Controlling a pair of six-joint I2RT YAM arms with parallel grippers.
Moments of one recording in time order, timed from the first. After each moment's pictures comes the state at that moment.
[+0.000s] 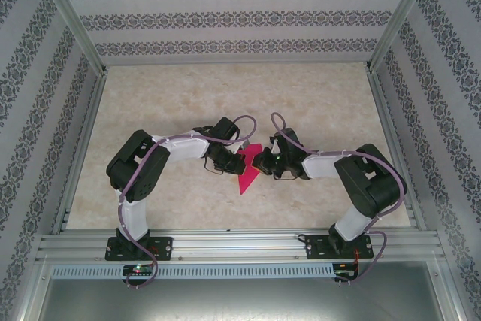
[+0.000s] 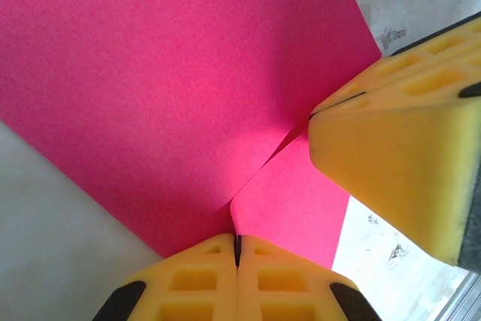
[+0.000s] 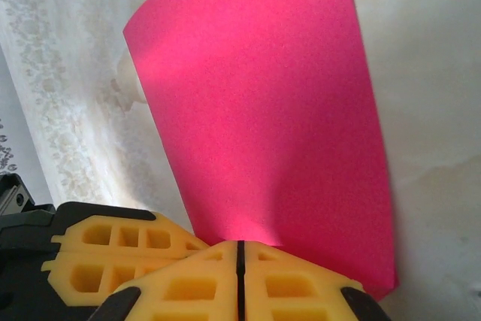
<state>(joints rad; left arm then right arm) -0.63 1.92 1.14 -0.45 0.49 -0.33 0.51 1.65 0.61 0.18 -0.51 1.03</state>
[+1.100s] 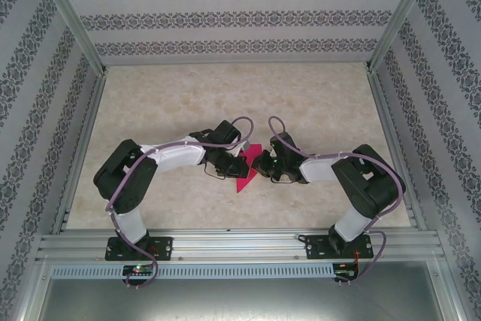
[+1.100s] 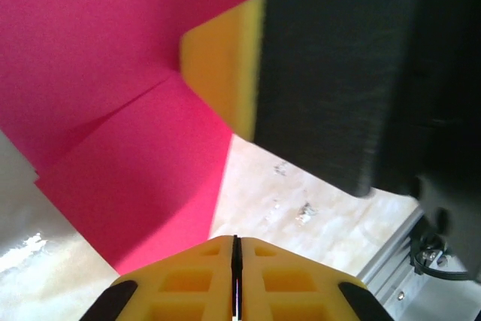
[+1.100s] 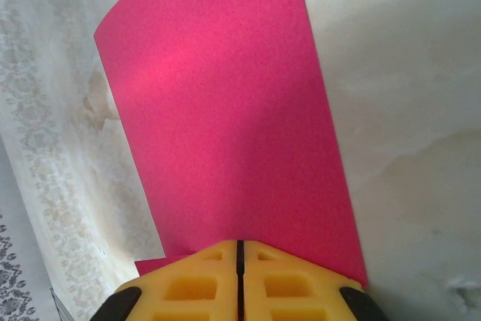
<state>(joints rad) -0.69 1.80 1.07 -0.43 0.52 -0.54 0.56 1.65 0.58 0.22 -0.38 1.10</state>
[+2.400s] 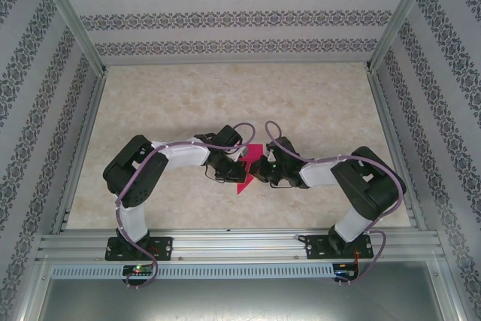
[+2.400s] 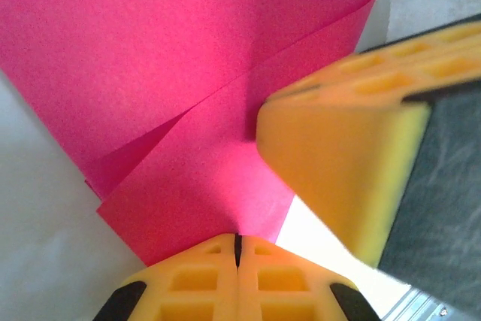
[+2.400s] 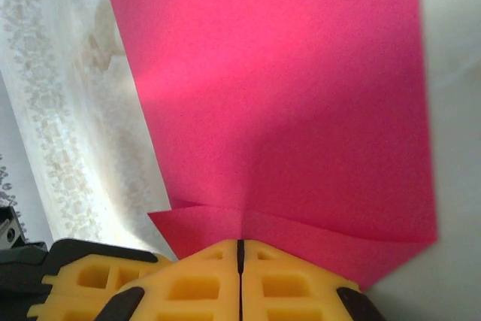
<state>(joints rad) -0.69 1.87 1.07 -0.44 0.49 -0.52 0.58 1.64 0.54 0.28 -0.44 1.07</state>
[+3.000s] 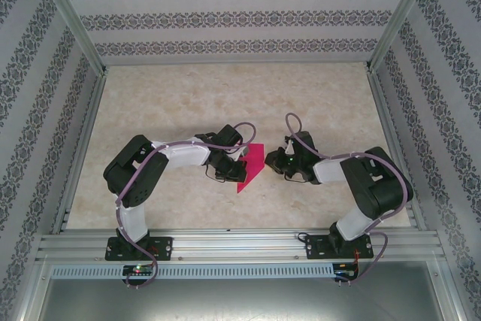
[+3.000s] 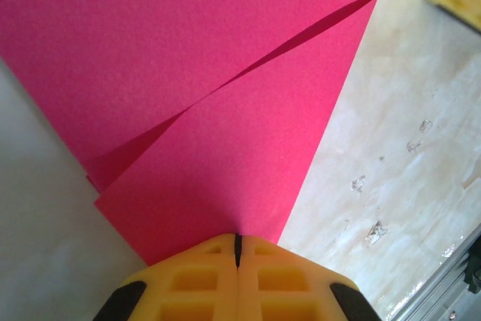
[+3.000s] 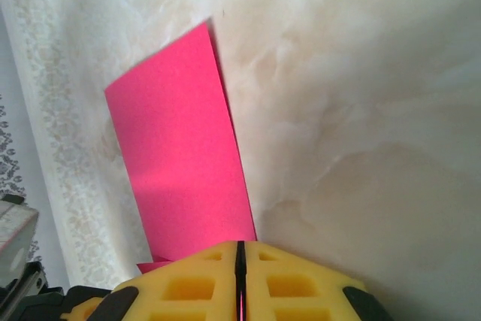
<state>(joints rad) -0.69 1.87 1.07 -0.44 0.48 -0.51 0.38 1.60 0.49 0.33 -0.50 0.99</state>
